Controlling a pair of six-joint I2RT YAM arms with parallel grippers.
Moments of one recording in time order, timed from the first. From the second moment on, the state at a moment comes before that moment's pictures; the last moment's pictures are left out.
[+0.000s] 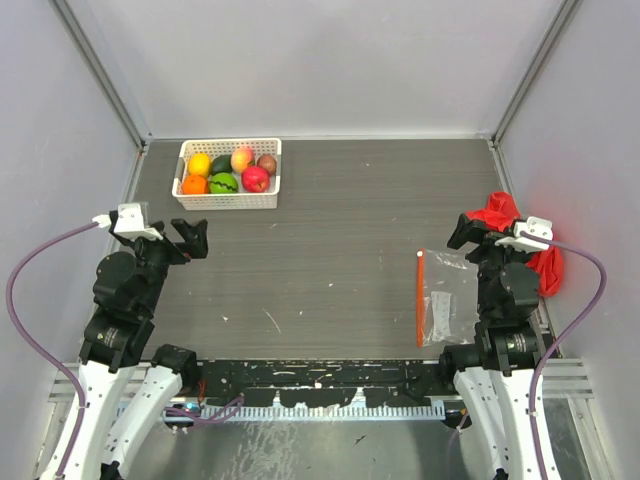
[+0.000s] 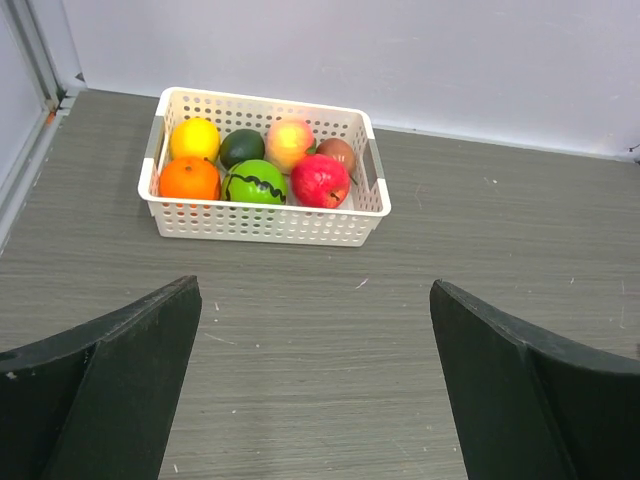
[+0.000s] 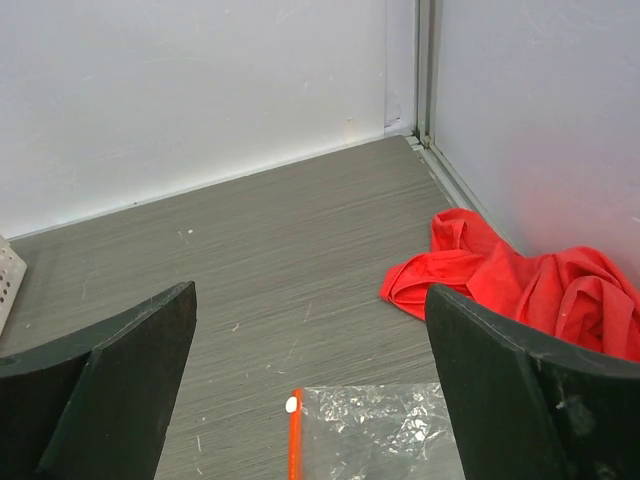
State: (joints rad) left arm -0.26 0.47 0.78 -0.35 -0.18 -0.22; right arm 0.06 0.37 0.63 -0.21 0.29 0.17
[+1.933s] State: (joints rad) left arm -0.26 0.46 0.78 -0.35 -0.01 -0.25; right arm 0.12 1.37 0.73 -0.62 0.13 0.46
